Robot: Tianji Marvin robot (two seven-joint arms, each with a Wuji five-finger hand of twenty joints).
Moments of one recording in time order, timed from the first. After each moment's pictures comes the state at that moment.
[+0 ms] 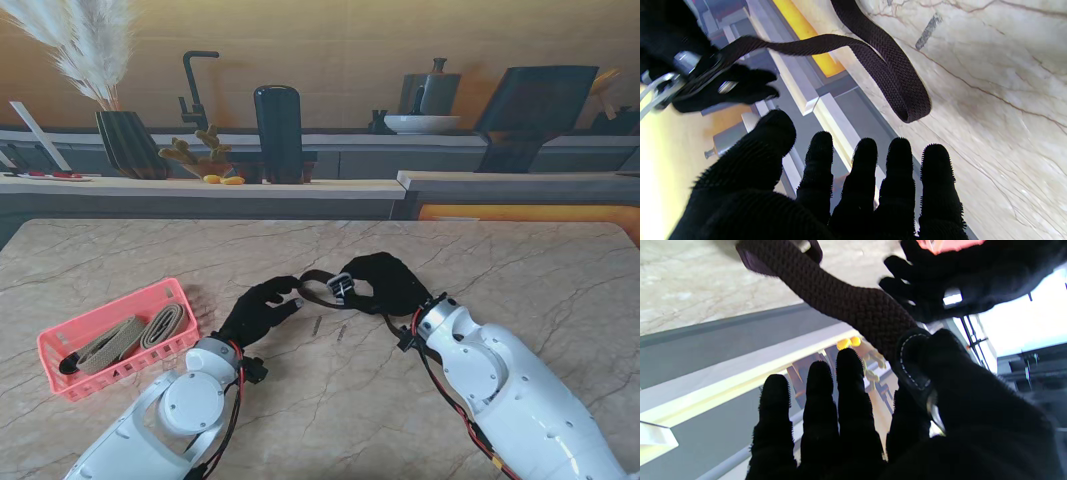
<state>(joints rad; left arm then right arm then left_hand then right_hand) 1.50 -1.20 -1.03 -1.51 0.22 -0.03 0.21 -1.40 -1.11 1.12 -1.45 -0.68 -0.42 -0.11 0.80 -0.30 0.39 -0.06 0.48 0.06 0.42 0.45 0.54 0.21 0.28 0.39 0.41 0.25 0.38 0.56 0.11 0.26 0.89 0.46 0.66 -0.44 0.65 -0.19 0.71 -0.30 0.90 0.28 0.76 0.10 0.46 0.32 0.53 0.07 0.34 0.38 0.23 0.20 0.63 0.51</state>
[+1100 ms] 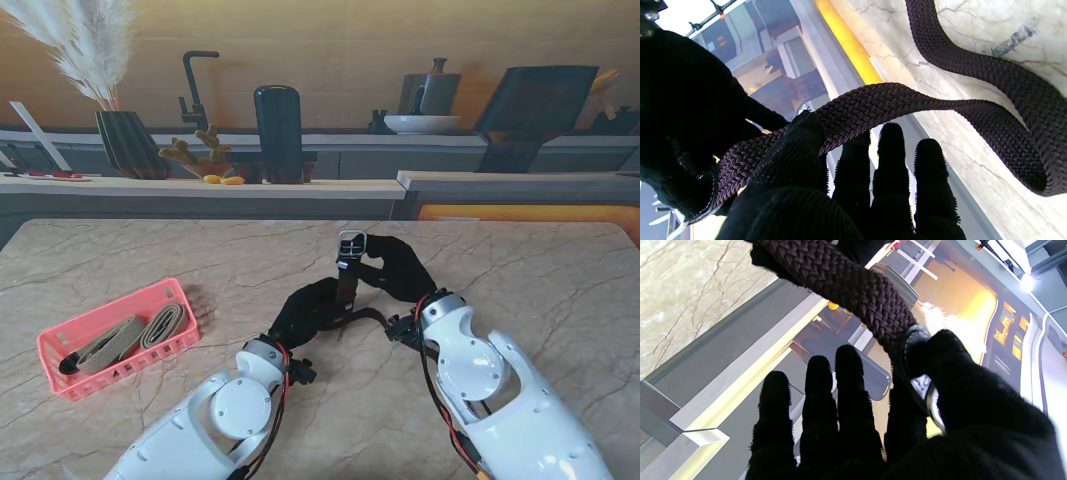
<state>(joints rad) 1.38 -1.28 -0.82 -1.39 0.18 -0.17 0.34 -1.50 -1.15 1.19 -1.66 -0.30 -0.18 -0.08 1.14 -0.22 0.18 -0.08 0.56 -0.02 0.78 0.45 0.84 0.11 0.41 0.39 0.58 0.17 0.48 0.41 0.18 0.19 0.91 0.45 0.66 -0.44 0.65 -0.19 0.76 -0.23 0.89 0.28 0.80 0.10 0.46 0.32 0.58 0.08 0.35 0.43 0.25 0.20 0.66 0.51</state>
